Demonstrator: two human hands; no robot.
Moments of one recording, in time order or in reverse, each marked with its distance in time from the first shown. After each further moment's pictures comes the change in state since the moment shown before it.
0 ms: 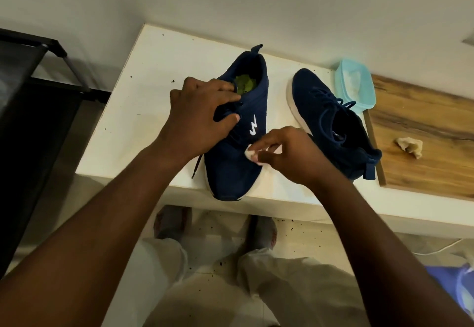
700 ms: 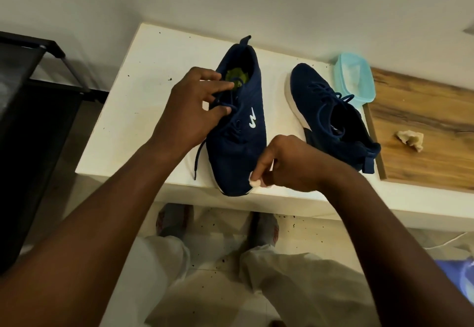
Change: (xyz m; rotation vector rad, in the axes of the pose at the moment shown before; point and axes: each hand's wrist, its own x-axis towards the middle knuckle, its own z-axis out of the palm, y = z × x) left_hand 0.002 -0.005 -0.003 -0.330 0.057 -0.085; right_hand -0.016 -0.020 -0.015 -0.193 -0.413 0.030
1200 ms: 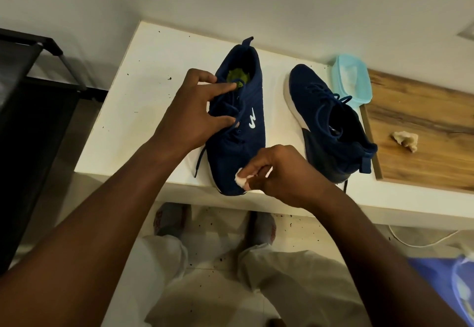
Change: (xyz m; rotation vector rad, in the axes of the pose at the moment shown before) left_hand -0.004 0.000 0.001 0.025 -0.082 -0.054; right_hand -0.005 -0.001 0.036 0.152 0.250 -0.131
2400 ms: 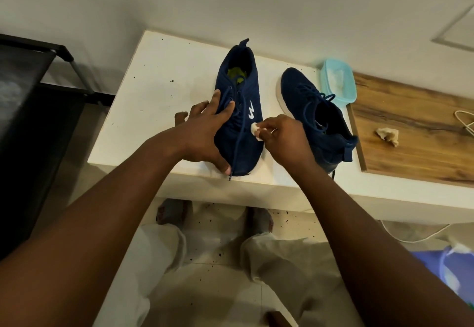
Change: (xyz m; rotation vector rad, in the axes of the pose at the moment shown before) left_hand -0.024 0.020 -0.005 0.543 -0.597 -0.073; right_hand 0.029 0.027 -0.007 -0.077 0.499 0.237
